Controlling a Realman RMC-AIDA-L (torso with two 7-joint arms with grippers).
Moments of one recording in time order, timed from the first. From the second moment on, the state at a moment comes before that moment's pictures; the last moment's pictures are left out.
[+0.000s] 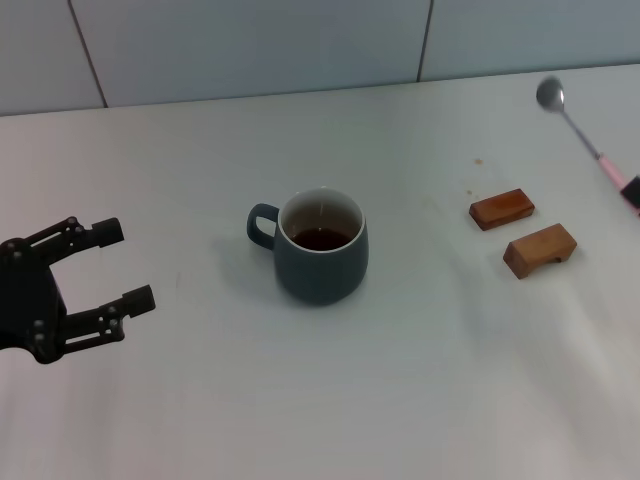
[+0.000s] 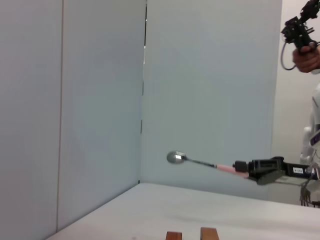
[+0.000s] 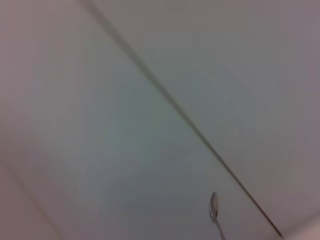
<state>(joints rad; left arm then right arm) -0.45 -2.00 0.41 0.53 2.02 1.86 -1.00 0.28 2.06 0.17 -0.27 -2.00 -1.67 1.19</state>
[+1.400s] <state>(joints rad) -0.41 -2.05 0.41 0.52 1.95 1.89 -0.98 0.54 2.05 -0.61 -1.36 -2.06 -1.92 2.03</state>
